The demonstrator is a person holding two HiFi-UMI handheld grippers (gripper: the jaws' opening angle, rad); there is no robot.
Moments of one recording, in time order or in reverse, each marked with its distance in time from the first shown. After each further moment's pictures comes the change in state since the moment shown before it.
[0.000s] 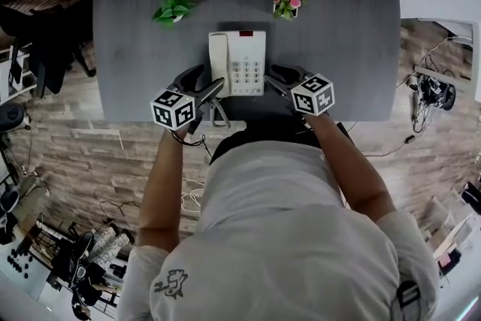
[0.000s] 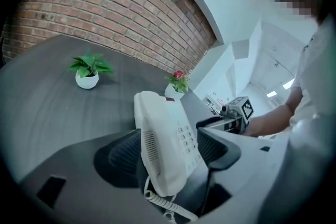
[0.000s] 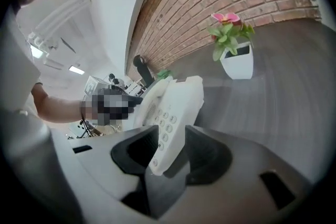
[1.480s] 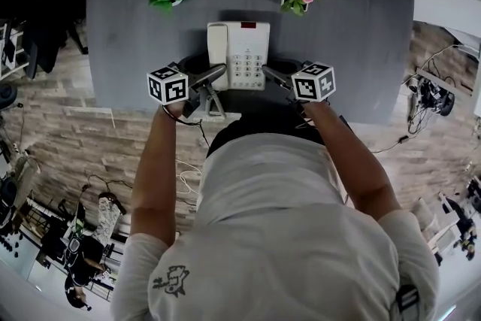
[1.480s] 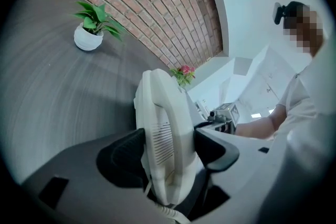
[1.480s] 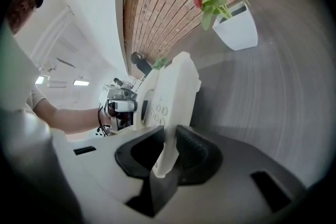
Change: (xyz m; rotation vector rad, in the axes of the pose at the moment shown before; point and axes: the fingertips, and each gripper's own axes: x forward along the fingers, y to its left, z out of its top) left arm 0.032 0.014 -0.022 -0.208 0.032 -0.186; right arm 0.024 -0.003 -0.016 0.175 0.131 0.126
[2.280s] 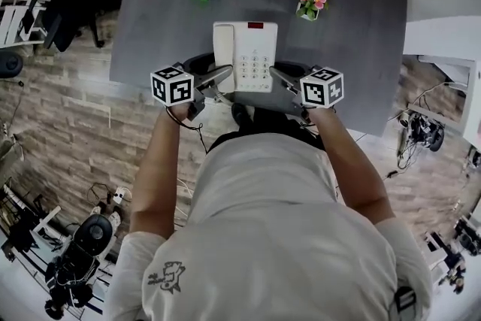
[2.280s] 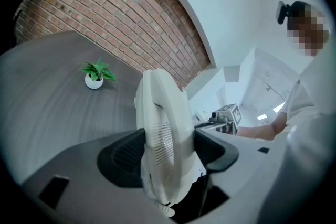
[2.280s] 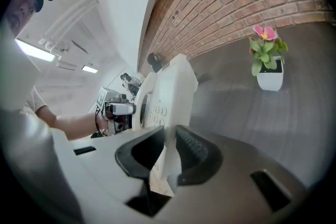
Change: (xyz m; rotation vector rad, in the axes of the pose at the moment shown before) left arm -0.081 -0.079 0.012 0.099 -0.193 0.057; right arm -0.035 0.097 0.025 -0.210 -0.058 0.002
